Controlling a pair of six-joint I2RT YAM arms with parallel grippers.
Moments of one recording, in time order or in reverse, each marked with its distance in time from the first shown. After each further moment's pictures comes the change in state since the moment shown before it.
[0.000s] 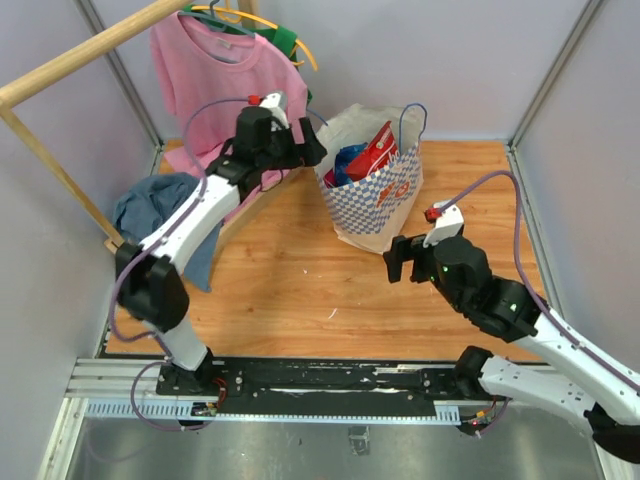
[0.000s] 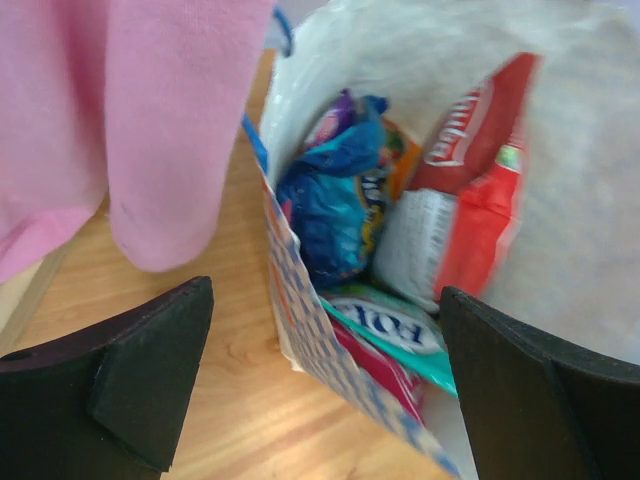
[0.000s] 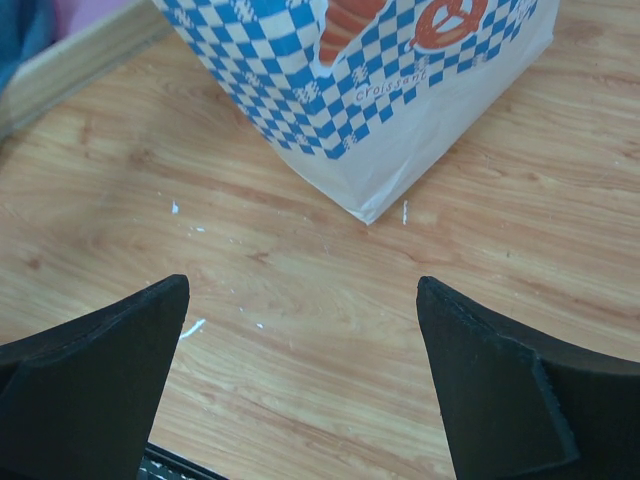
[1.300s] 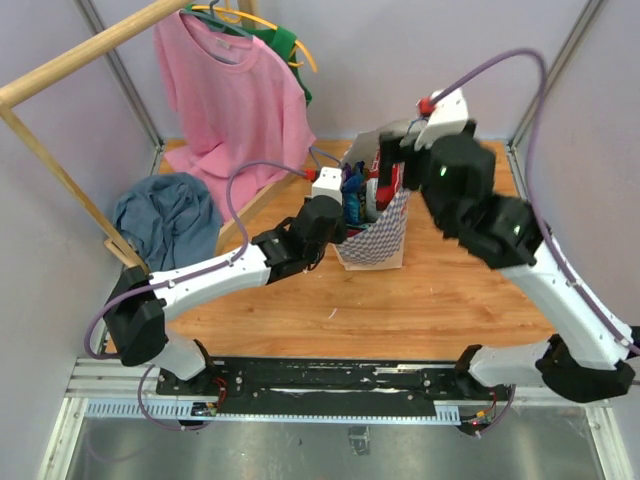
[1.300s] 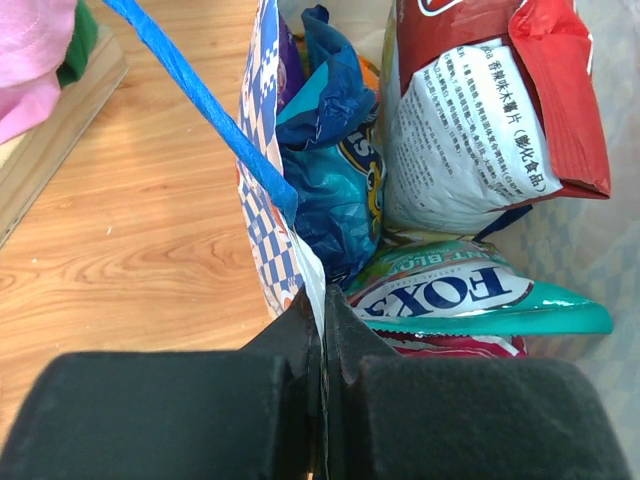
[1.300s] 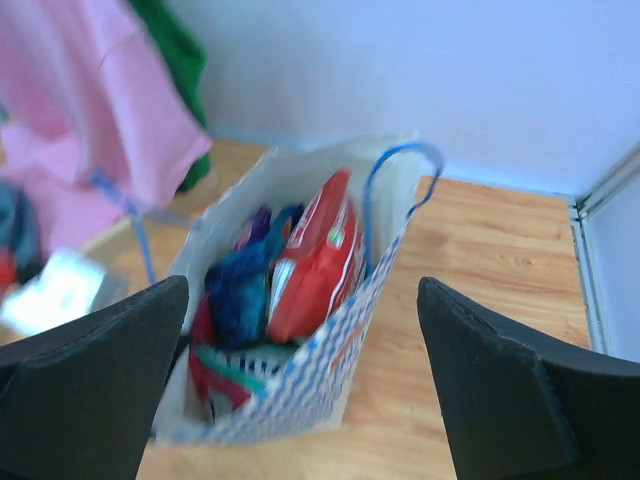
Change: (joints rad) left arm -0.542 -0.119 -0.348 0.159 -0.726 0.082; right arm 0.135 0.495 0.781 -0.085 0.321 -0.287
